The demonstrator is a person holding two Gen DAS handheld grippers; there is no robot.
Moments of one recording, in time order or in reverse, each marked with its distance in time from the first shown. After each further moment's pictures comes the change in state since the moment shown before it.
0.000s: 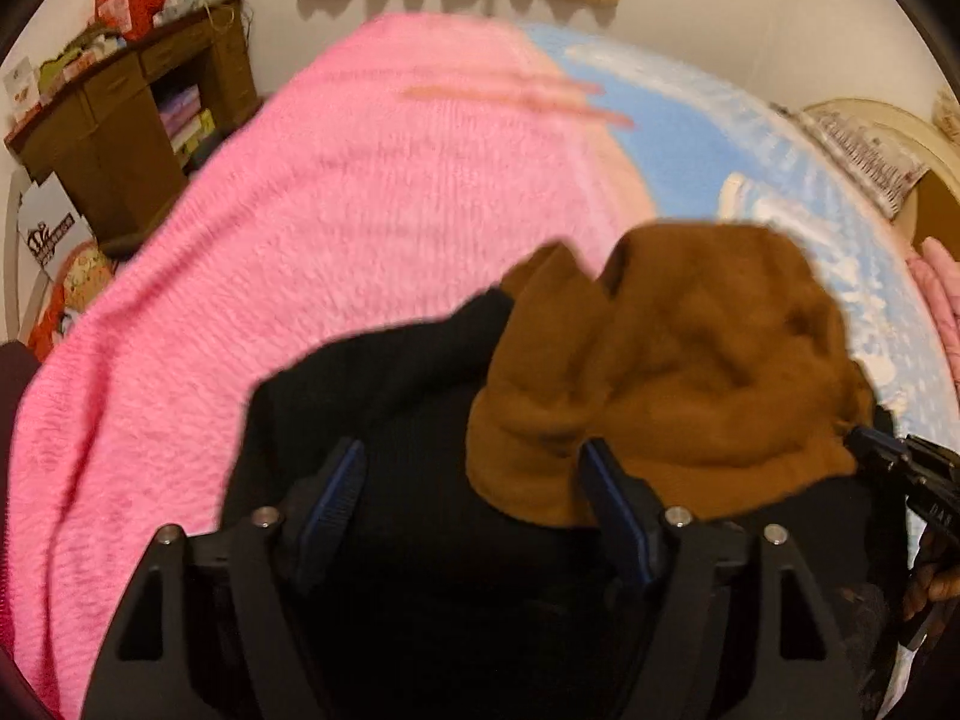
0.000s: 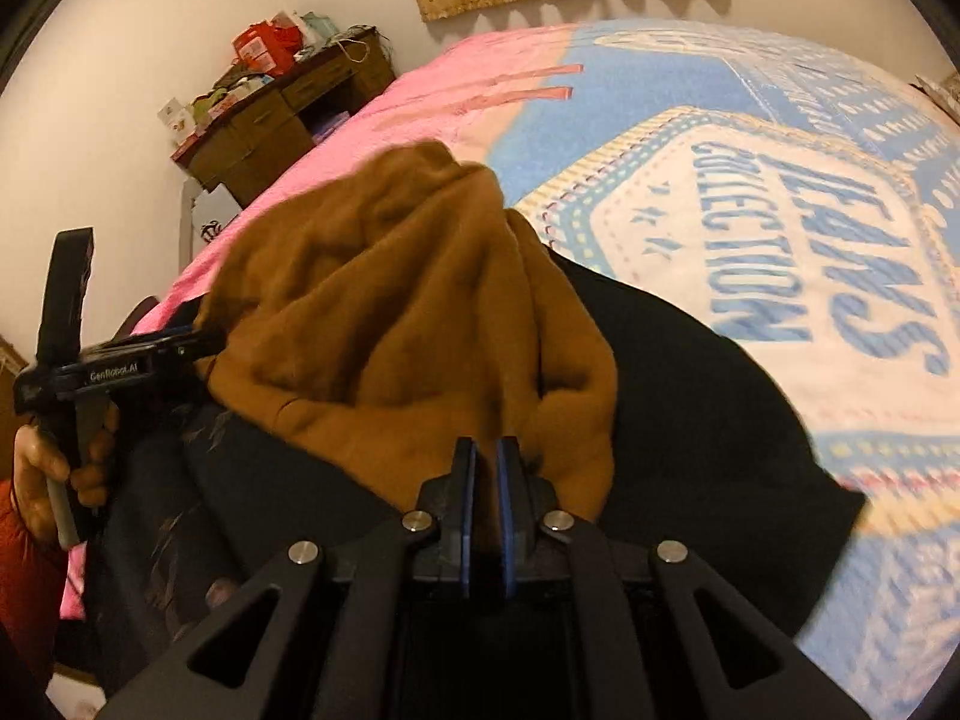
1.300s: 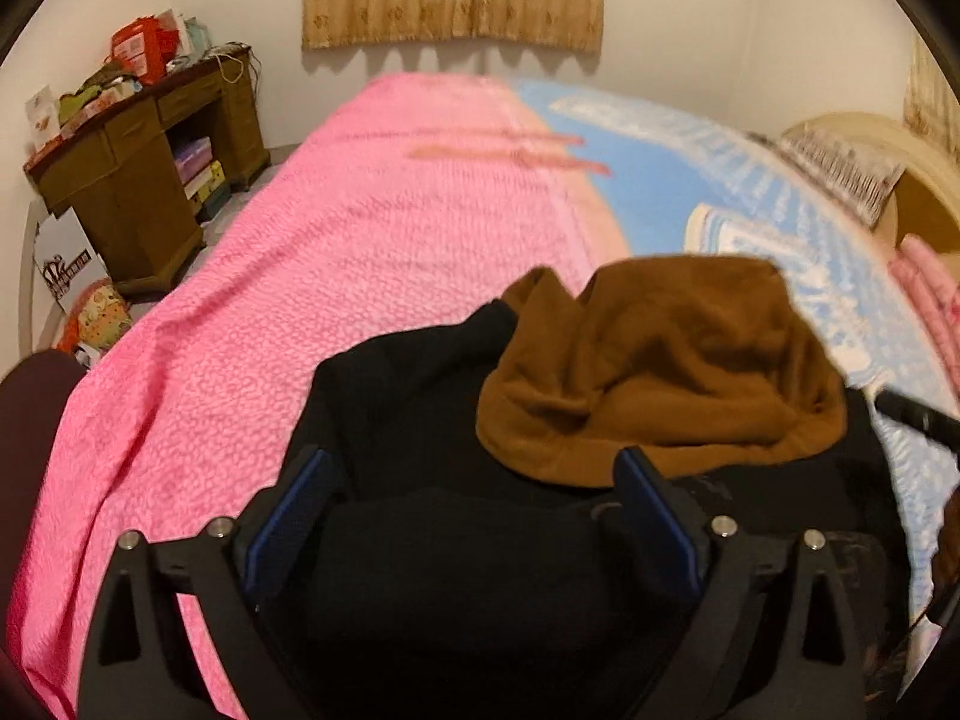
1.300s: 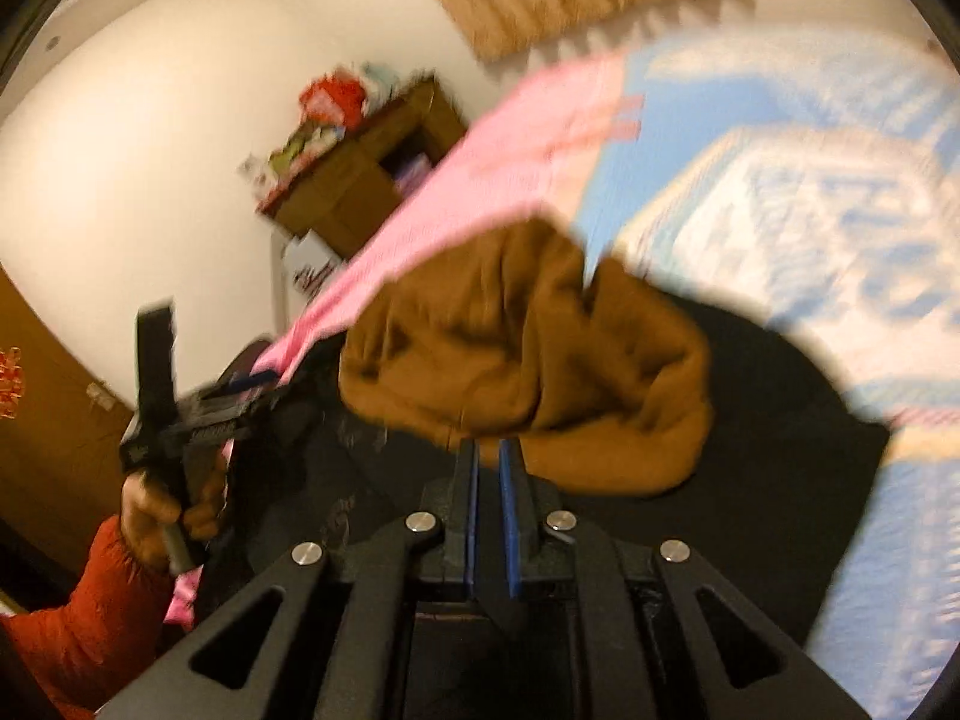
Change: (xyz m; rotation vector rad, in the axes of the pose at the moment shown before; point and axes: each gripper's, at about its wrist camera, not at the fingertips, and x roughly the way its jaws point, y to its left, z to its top) left arm -0.048 0.010 -0.038 0.011 -0.129 -0.001; right arm -0.070 0.007 -0.015 0.061 -0.150 0.216
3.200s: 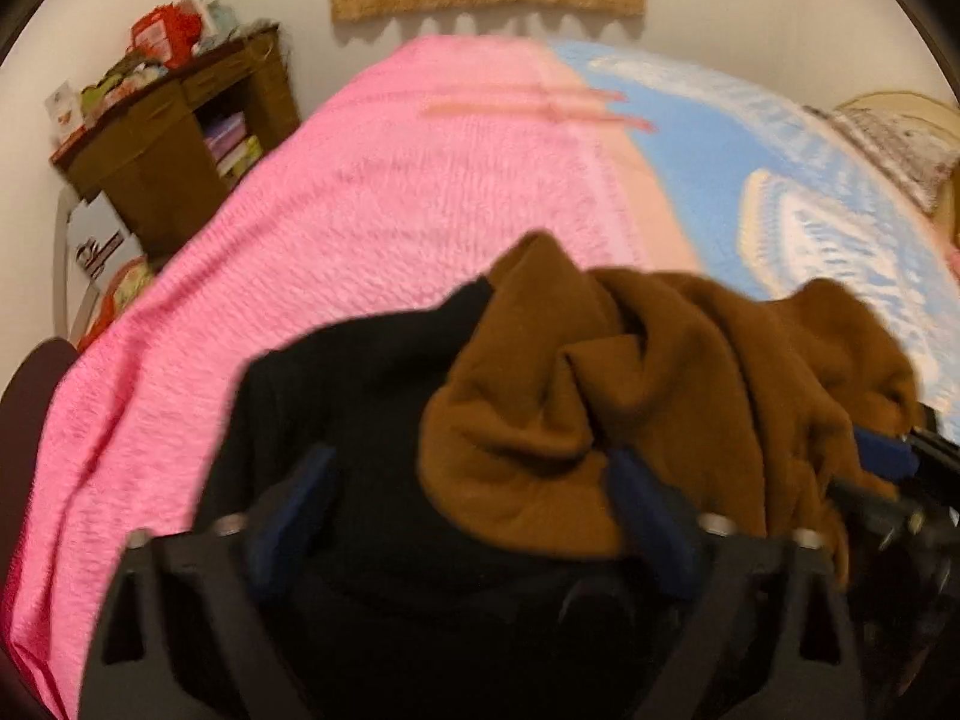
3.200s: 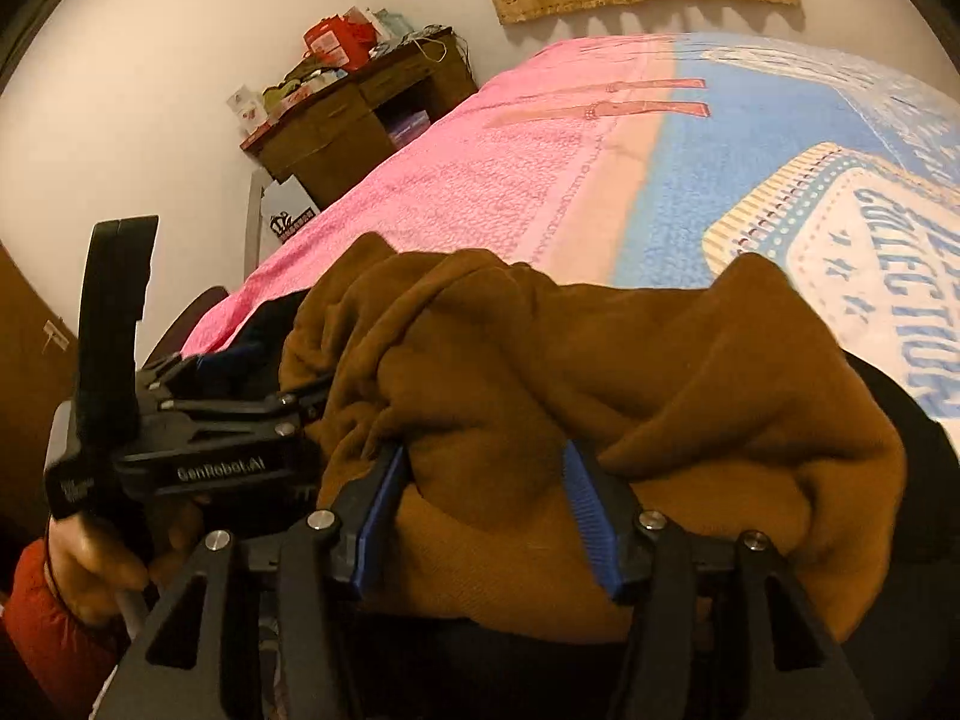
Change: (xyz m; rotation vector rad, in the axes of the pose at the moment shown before) left arm 0.047 -0.036 0.009 0.011 0.059 0.144; right arm 0.082 0.029 0.012 -0.089 0.172 -0.051
